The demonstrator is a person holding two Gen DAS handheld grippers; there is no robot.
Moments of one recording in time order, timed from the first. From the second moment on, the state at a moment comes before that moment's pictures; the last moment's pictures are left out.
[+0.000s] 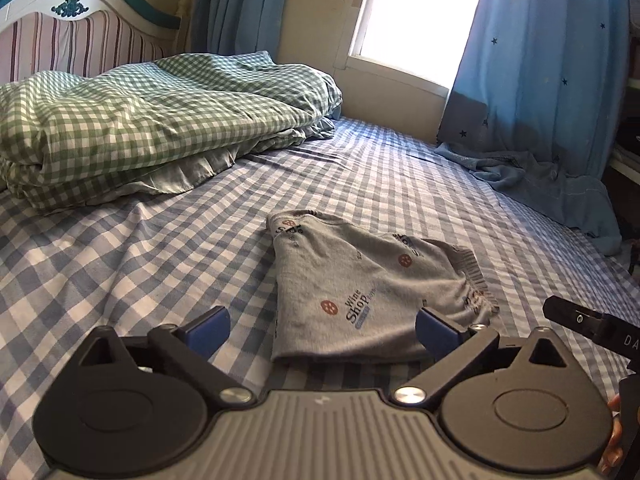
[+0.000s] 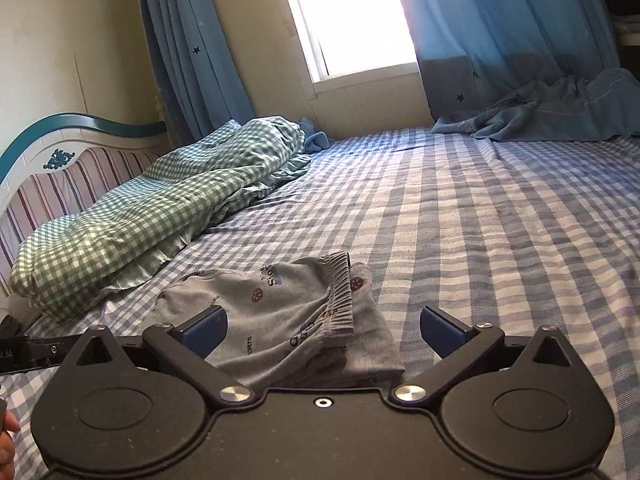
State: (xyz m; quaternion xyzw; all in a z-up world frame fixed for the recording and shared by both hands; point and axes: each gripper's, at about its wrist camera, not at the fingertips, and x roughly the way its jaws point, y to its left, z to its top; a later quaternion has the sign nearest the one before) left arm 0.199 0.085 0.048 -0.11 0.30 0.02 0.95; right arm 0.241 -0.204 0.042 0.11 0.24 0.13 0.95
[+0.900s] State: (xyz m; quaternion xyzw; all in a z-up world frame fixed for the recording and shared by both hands) left arm 0.053 0.059 0.027 -0.05 0.29 0.03 0.96; right arm 0.052 -0.225 0.033 0.09 0.22 0.07 0.97
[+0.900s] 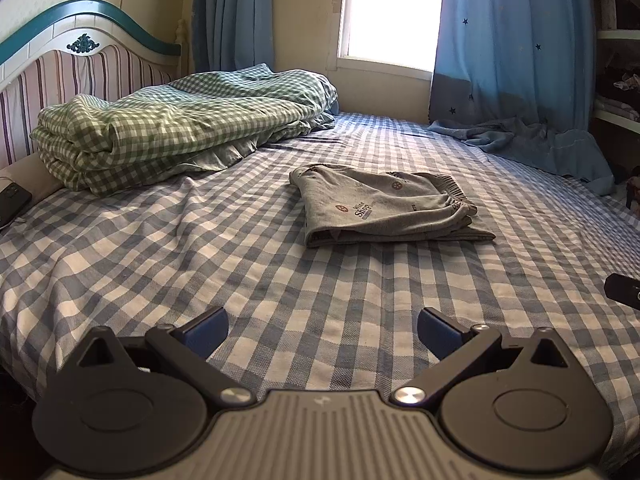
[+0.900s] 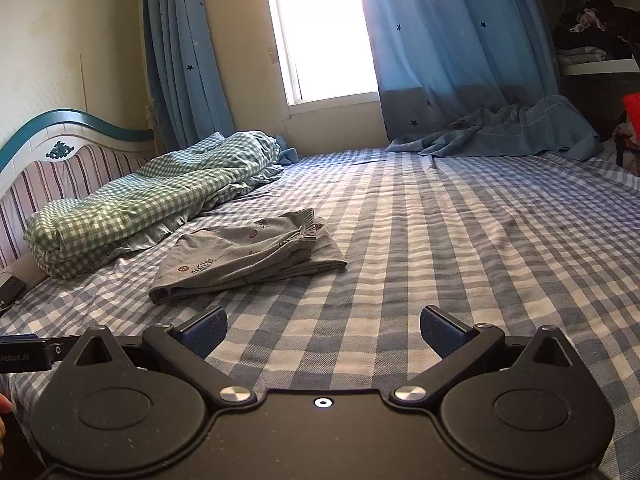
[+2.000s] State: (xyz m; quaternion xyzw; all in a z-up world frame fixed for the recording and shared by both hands) left arm 0.064 0.051 0.020 -0.01 0.29 0.06 0.96; right arm 0.057 -0.224 0.027 0.06 0.24 0.07 0.97
